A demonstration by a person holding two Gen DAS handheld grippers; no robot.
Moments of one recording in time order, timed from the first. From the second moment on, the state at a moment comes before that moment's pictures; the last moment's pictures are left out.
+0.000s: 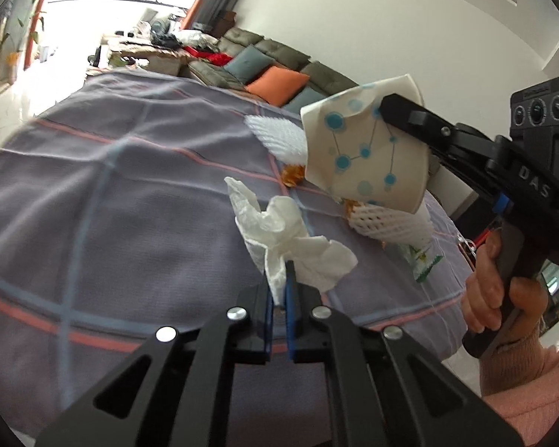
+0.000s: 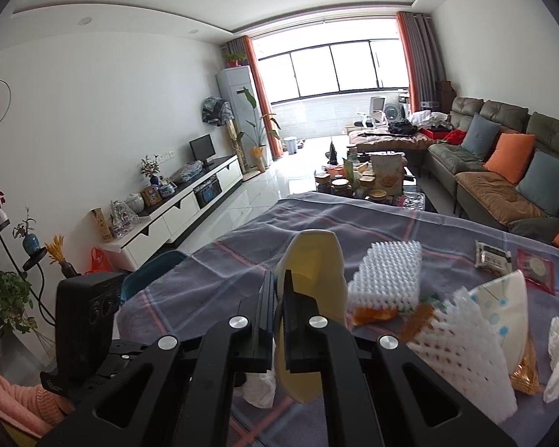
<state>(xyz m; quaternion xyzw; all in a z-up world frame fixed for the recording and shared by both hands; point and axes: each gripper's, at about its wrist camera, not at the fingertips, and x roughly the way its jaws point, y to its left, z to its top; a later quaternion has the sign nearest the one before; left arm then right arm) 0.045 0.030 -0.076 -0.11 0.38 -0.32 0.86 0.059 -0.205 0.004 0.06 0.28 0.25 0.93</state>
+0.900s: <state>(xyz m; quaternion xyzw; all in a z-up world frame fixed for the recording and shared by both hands) 0.058 0.285 -0.047 -0.13 0.35 0.03 0.93 0.175 0.043 -0.018 0.01 0.34 0.46 0.82</state>
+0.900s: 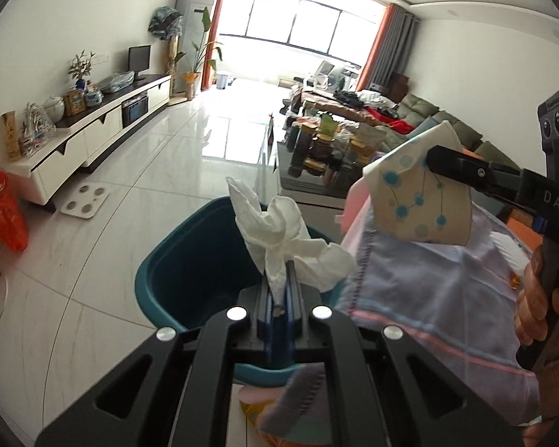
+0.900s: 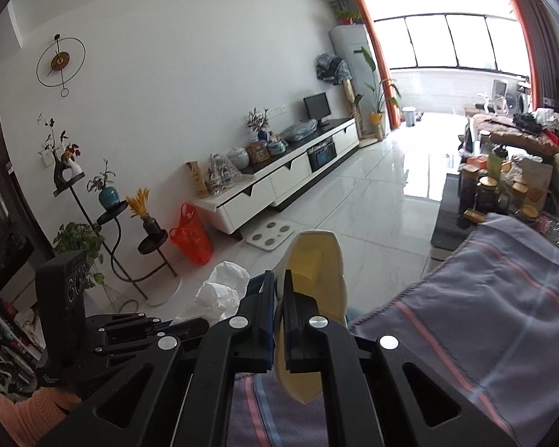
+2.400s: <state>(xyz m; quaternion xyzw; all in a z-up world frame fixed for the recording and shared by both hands) 0.043 0.032 -0.042 -0.03 0.29 -0.26 0.92 0.058 -0.210 0.005 0.01 0.28 0.20 0.94</state>
